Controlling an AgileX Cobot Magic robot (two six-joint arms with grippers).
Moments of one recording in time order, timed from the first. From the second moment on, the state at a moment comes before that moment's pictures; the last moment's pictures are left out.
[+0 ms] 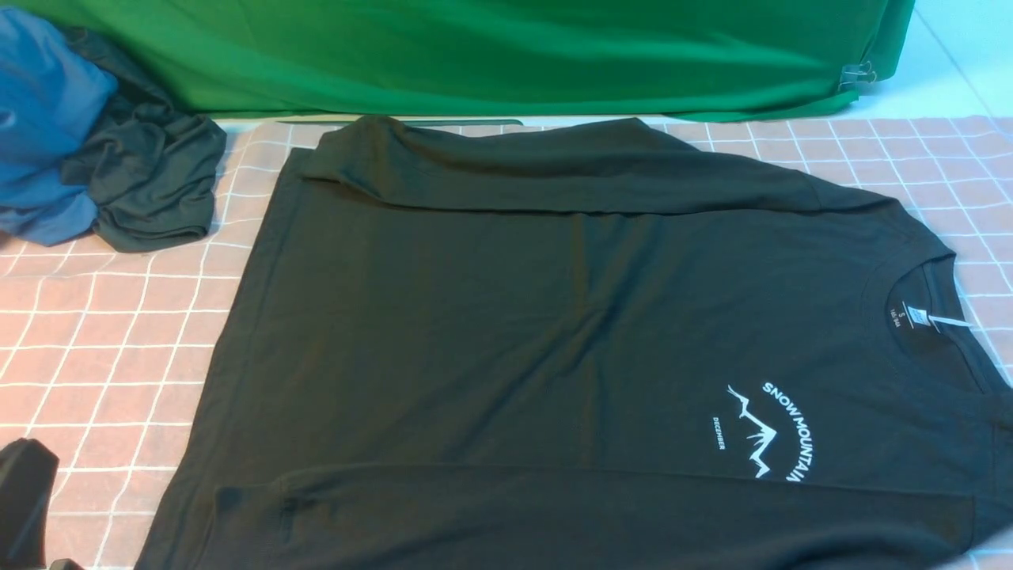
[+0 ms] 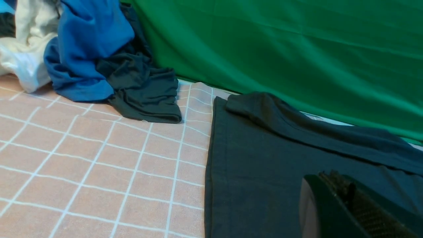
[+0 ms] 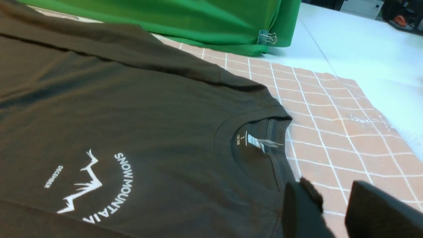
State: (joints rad) right arm 0.00 0.00 0.01 -0.10 0.24 -0.07; left arm 0.03 0.00 0.01 -0.01 0.12 -0.20
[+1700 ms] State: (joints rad) right arm 0.16 0.87 -0.72 0.26 0.70 -0.21; left arm -0.10 1.35 -0.74 -0.13 0.82 0.03
